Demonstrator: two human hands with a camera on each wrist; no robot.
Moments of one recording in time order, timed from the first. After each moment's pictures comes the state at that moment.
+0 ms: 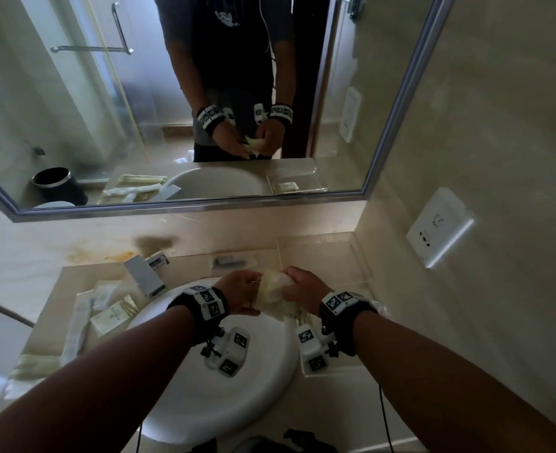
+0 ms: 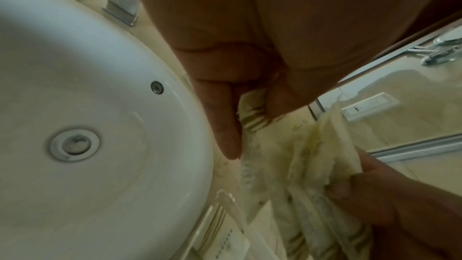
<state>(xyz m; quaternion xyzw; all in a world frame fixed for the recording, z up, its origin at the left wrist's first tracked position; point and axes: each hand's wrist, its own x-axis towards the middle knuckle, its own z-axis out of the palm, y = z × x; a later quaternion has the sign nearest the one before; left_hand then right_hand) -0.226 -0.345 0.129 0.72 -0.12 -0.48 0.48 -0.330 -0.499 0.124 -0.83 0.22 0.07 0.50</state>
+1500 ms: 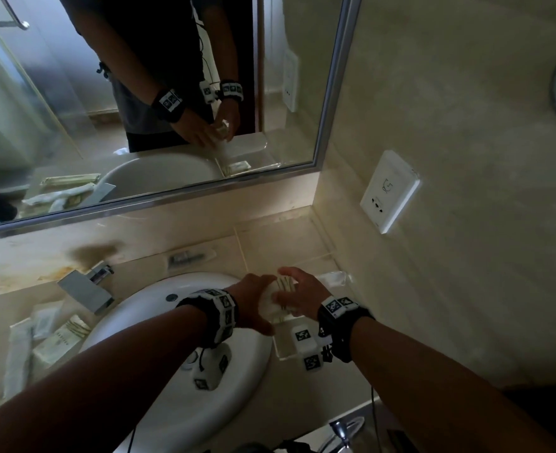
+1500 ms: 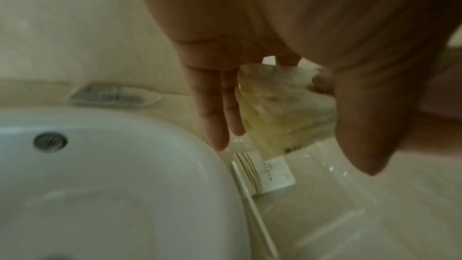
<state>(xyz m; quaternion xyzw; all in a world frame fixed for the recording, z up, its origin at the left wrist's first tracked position) -0.269 -0.416 0.095 0.79 -0.50 -0.35 0.03 -0.395 -0.540 0.059 -0.75 0.35 0.02 0.56</state>
